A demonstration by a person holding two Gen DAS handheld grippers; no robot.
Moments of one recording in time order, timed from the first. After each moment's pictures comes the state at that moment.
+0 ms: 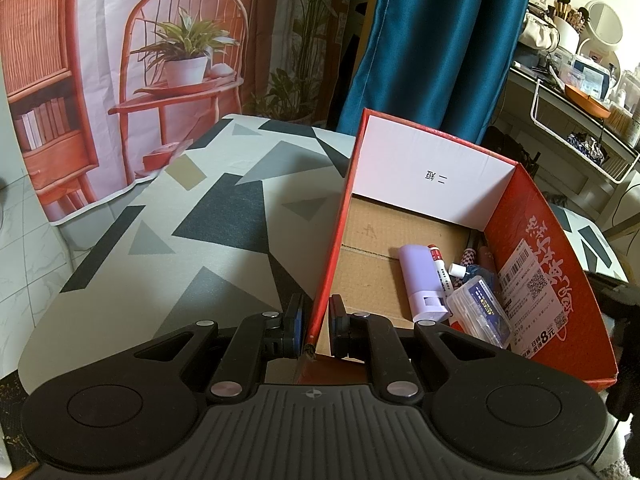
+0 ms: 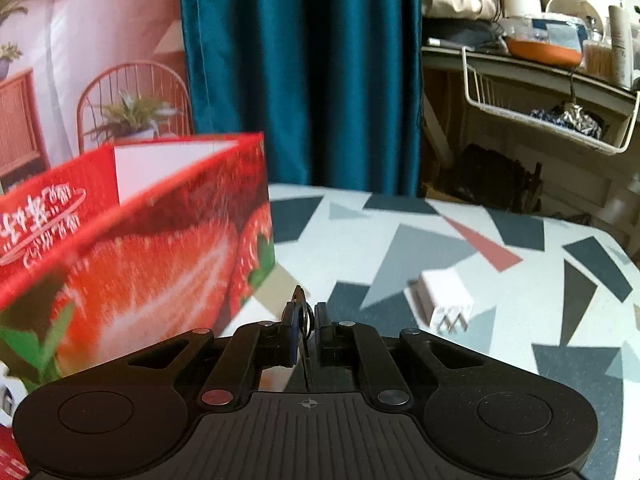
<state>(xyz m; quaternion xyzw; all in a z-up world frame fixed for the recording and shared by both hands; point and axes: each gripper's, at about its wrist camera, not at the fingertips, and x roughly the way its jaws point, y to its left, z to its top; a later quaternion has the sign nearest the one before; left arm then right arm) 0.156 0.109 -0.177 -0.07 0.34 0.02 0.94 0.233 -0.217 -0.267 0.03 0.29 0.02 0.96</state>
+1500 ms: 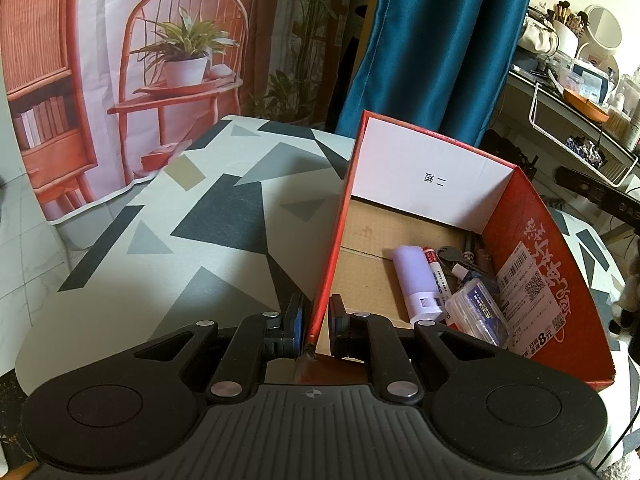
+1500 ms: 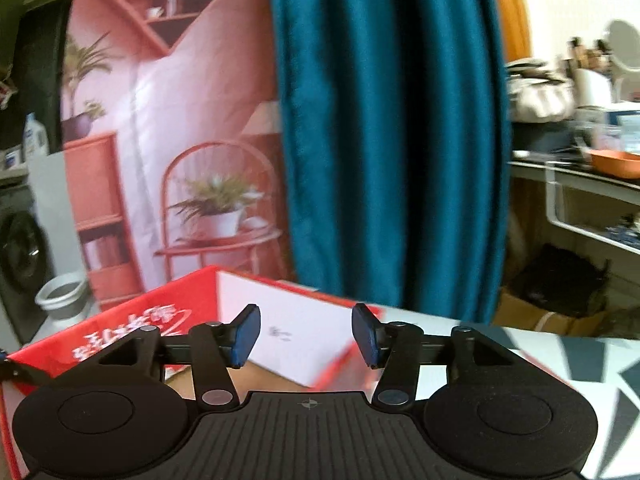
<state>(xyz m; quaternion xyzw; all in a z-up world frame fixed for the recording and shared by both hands) 0.157 0.108 -0.178 -0.07 0.34 0.02 0.94 0.247 -0.181 -0.174 0.02 0.18 0.13 0.98</state>
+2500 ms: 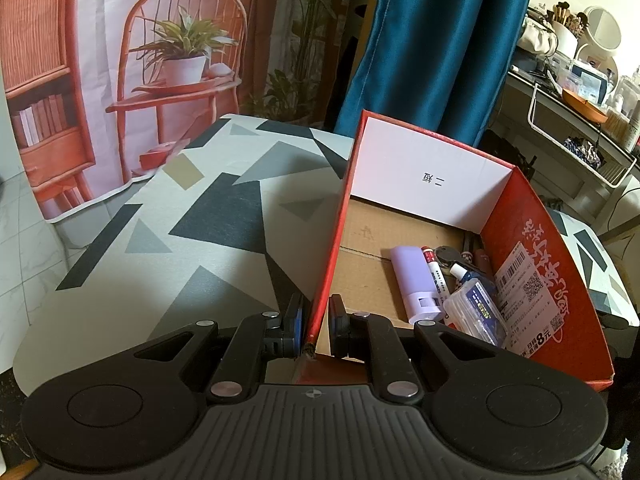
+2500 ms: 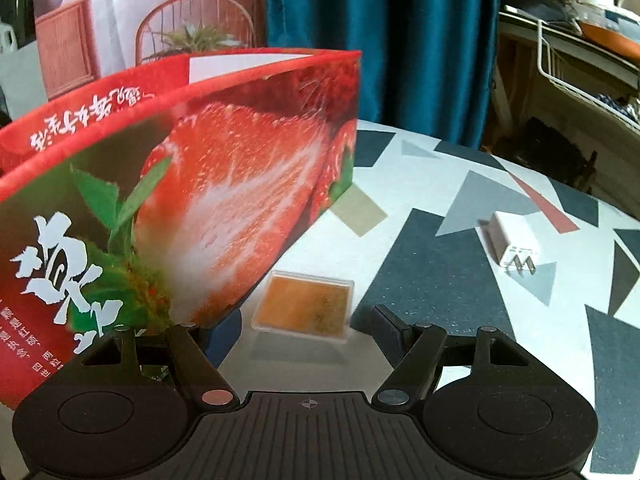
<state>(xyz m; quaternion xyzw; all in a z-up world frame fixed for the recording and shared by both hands) 0.157 0.109 -0.178 -0.07 0.34 0.01 0.94 0.213 -0.178 -0.294 -0.03 0.37 0.10 0.92</state>
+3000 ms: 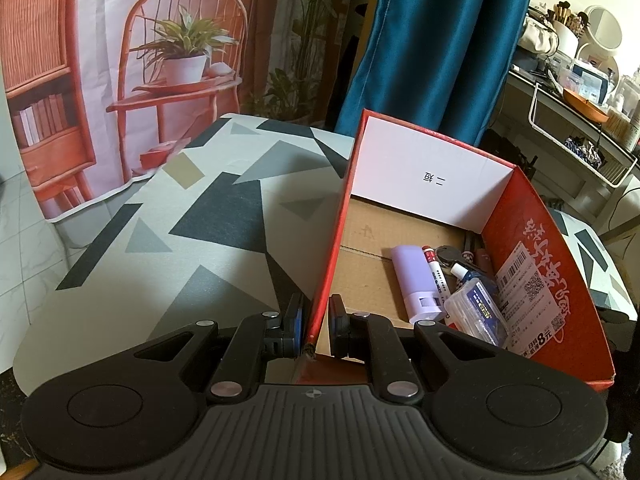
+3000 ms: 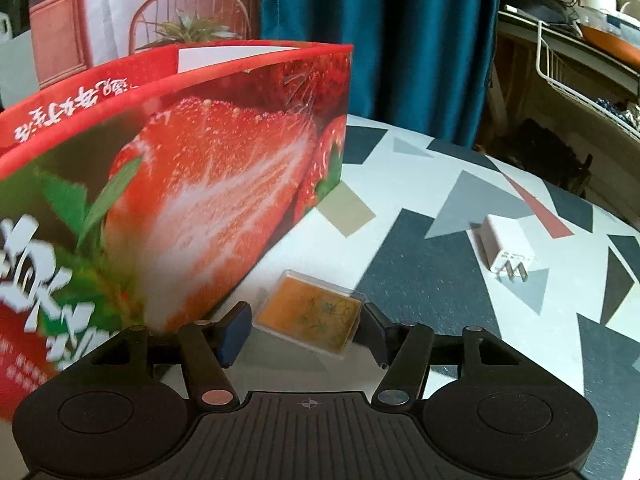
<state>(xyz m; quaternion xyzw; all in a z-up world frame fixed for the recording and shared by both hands) 0.157 0.109 -0.179 -0.07 0.34 0.02 0.94 0.222 -0.187 -0.296 -0.04 0.38 0.09 0.92</state>
